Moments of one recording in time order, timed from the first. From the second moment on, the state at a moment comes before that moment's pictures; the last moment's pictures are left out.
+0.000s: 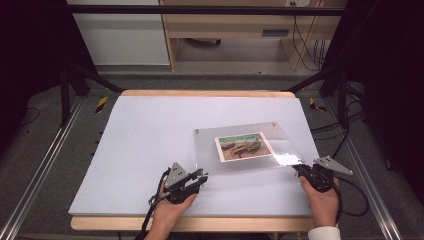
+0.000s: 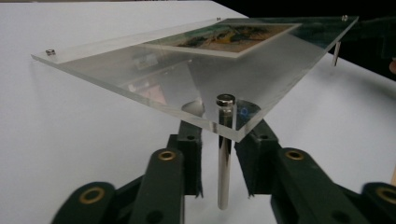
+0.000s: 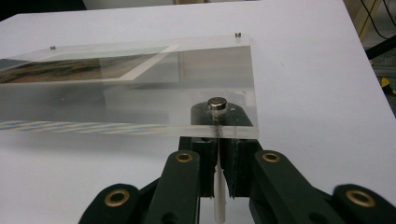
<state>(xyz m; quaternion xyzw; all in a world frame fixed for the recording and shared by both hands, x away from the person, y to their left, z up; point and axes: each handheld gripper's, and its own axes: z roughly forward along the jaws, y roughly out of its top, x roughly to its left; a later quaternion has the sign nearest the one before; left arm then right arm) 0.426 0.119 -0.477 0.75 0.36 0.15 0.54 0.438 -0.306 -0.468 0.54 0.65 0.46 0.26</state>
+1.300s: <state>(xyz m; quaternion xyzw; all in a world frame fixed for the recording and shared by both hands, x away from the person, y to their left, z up) 0.442 0.120 -0.472 0.73 0.38 0.13 0.55 0.443 -0.301 -0.467 0.52 0.66 0.47 0.27</state>
